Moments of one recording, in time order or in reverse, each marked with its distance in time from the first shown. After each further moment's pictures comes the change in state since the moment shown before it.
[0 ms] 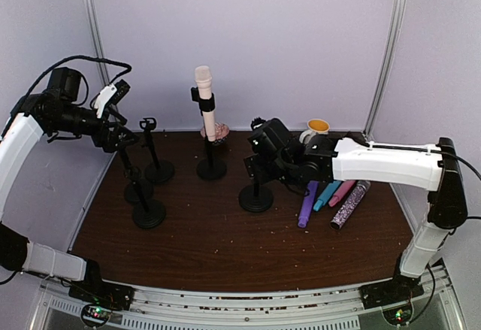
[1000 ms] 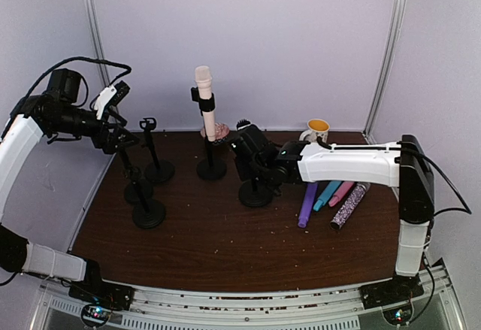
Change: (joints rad) left arm 0.000 -0.008 -0.012 0.000 0.002 0.001; right arm -0.012 0.222 0.122 0.146 0.071 -0.024
